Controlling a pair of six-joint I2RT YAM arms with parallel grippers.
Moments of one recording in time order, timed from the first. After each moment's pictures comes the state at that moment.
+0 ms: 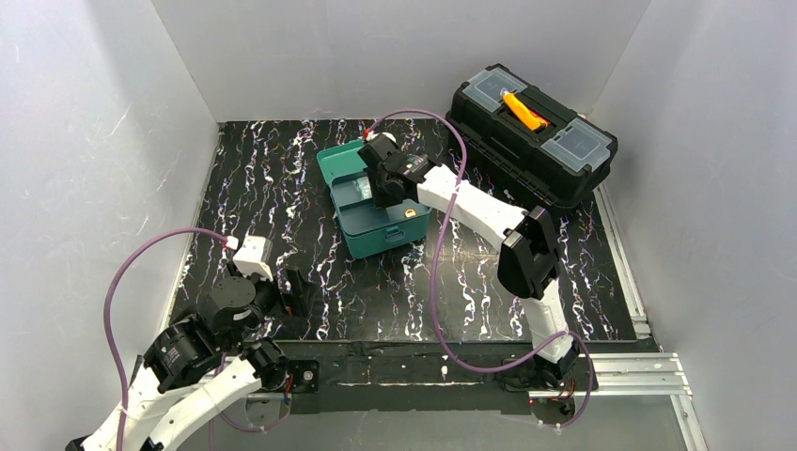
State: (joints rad) left arm -0.81 0.30 0.79 -1.00 -0.39 -0.46; right arm 0.86 2.09 1.99 -0.82 0.21 0.44
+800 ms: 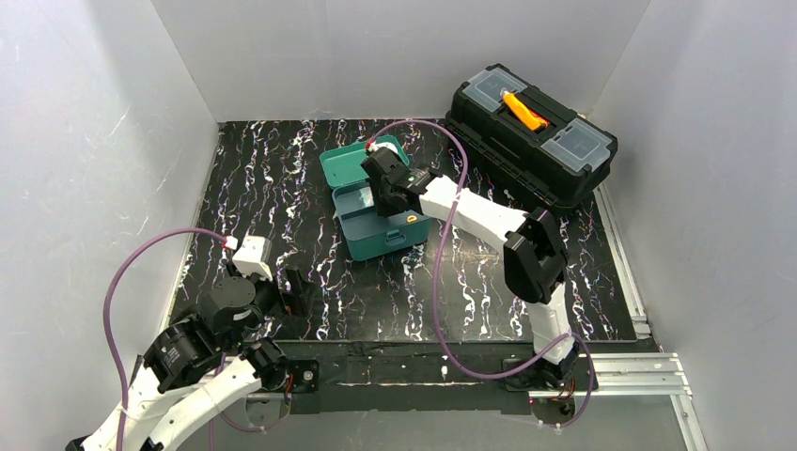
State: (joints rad) left arm -0.81 0.30 0.79 -1.00 -0.40 -0.46; right arm 0.87 2.05 1.82 -0.70 0.22 0.44
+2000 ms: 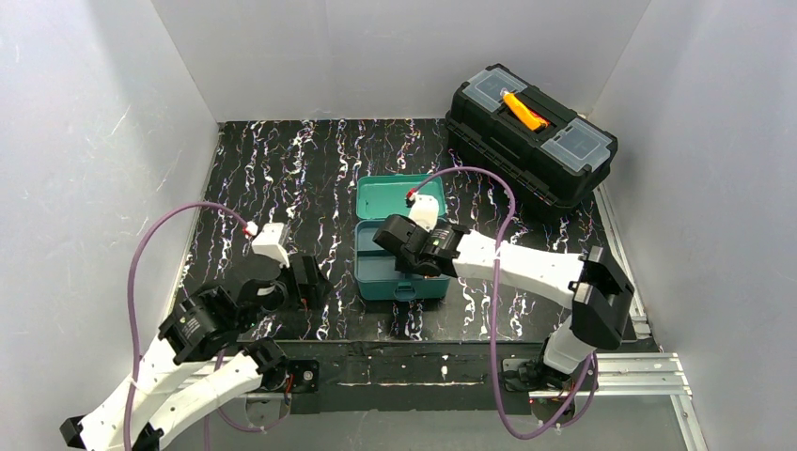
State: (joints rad) left arm -0.81 0.50 0.89 -1.06 -0.30 -0.64; right arm 1.12 1.62 1.30 -0.77 0.49 1.03
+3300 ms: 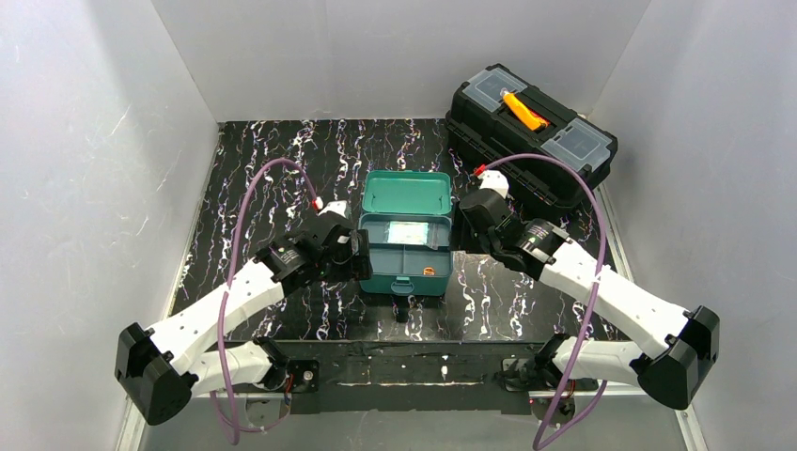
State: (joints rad) left arm -0.76 1.08 0.89 -0.77 -0.18 -0.69; right arm 0.83 1.15 1.07 -0.71 0.38 0.64
